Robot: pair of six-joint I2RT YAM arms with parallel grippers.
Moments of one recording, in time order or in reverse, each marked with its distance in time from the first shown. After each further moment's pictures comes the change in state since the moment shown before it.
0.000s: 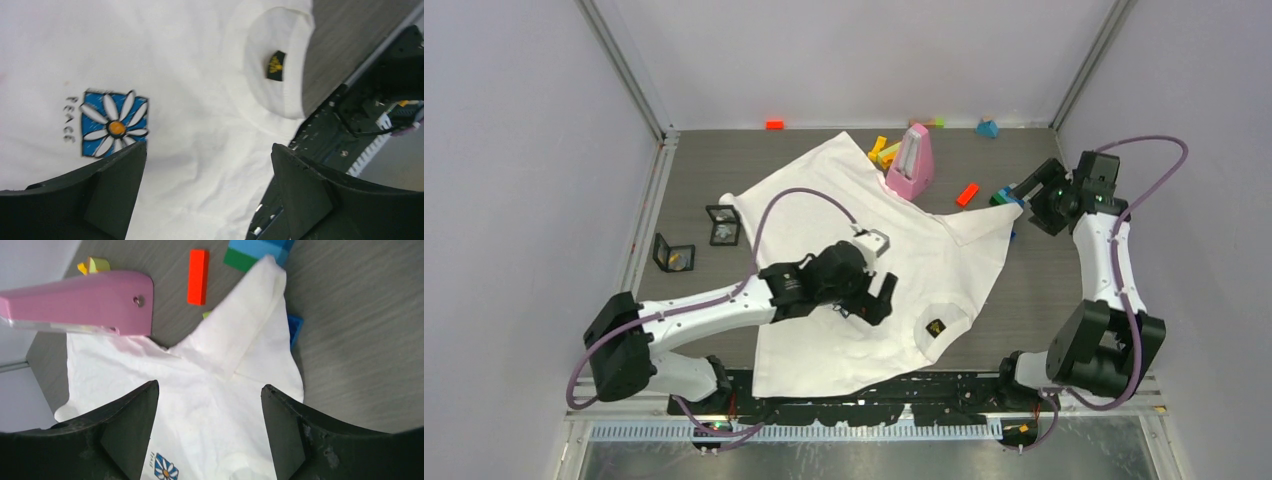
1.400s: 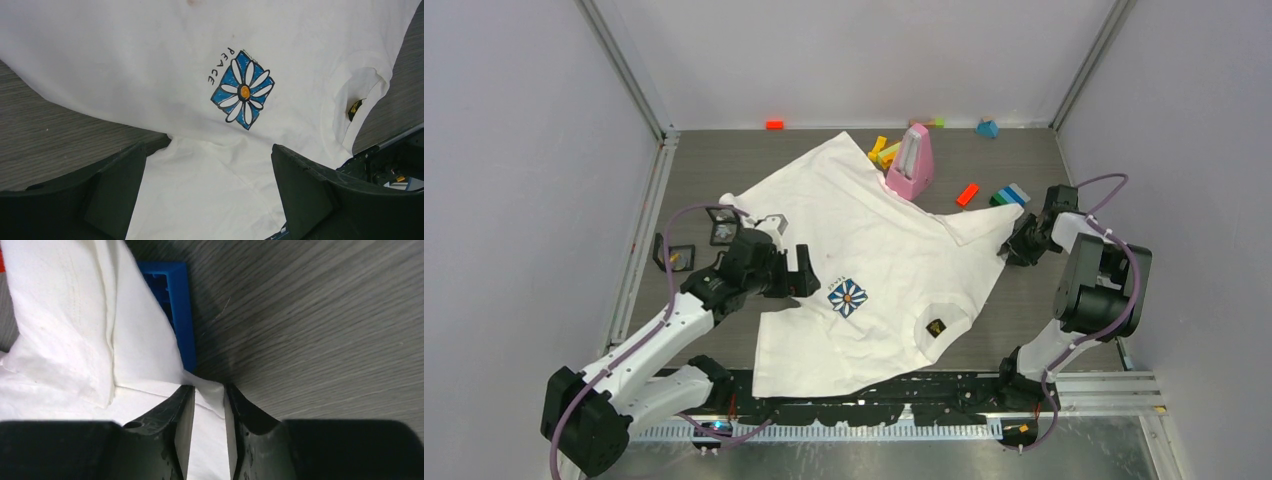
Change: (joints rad) left arm 0.572 -0.411 -0.330 -0.155 0.124 -0.122; right arm 0.006 0.253 -0.255 0.101 0.079 -0.080
